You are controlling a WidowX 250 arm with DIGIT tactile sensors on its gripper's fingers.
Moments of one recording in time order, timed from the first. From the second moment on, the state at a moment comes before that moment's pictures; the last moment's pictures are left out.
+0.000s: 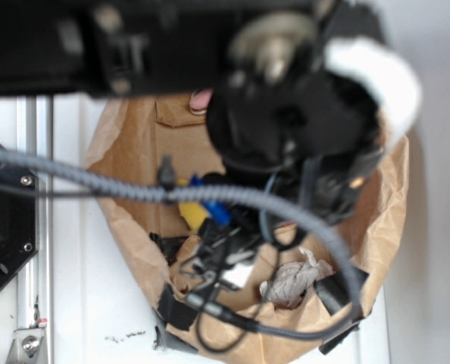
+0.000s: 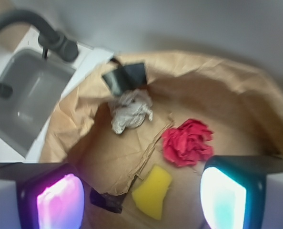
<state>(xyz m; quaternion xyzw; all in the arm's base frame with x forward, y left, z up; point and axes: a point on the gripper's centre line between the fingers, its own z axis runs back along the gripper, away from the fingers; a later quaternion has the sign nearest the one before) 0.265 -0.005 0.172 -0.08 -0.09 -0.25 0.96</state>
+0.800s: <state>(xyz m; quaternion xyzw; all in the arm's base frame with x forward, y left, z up) 0.276 0.021 0.084 -0.05 -0.10 -0.25 0.96</state>
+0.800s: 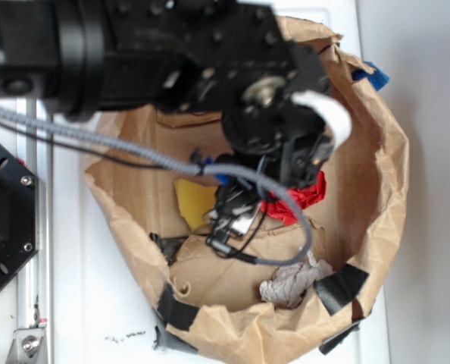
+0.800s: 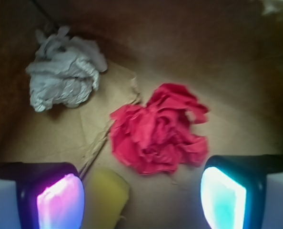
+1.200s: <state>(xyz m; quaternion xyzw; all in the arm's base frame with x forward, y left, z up) 0.268 -0.017 0.075 -0.08 -0.14 -0.29 0.94</state>
